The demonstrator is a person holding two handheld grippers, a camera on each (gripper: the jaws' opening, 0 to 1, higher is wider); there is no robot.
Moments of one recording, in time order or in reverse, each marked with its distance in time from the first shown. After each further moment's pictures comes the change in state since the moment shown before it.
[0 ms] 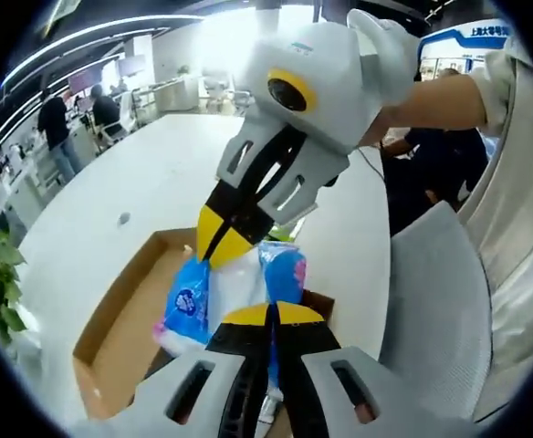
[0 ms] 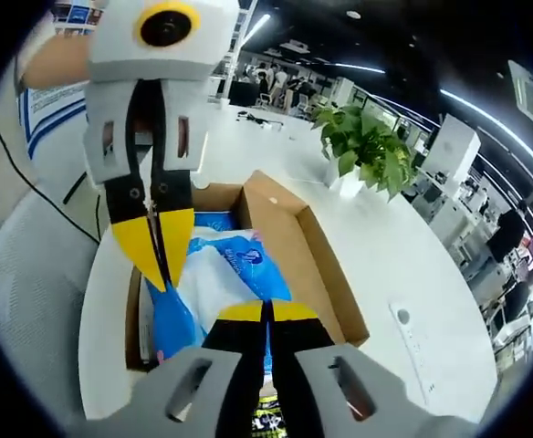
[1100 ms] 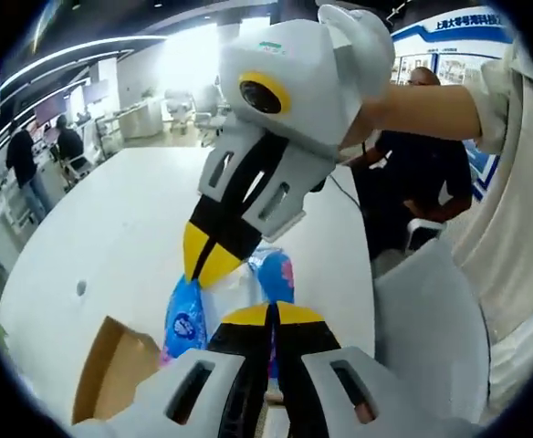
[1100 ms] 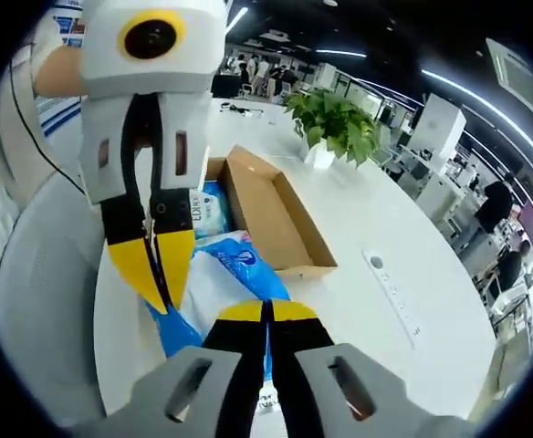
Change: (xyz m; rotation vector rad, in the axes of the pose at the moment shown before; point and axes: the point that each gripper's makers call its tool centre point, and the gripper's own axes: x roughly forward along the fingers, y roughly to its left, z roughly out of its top) left arm 0.078 -0.057 0.090 0.117 -0.068 -0.129; right arm -0.097 -0.024 -0.072 0.090 0.056 -0.049
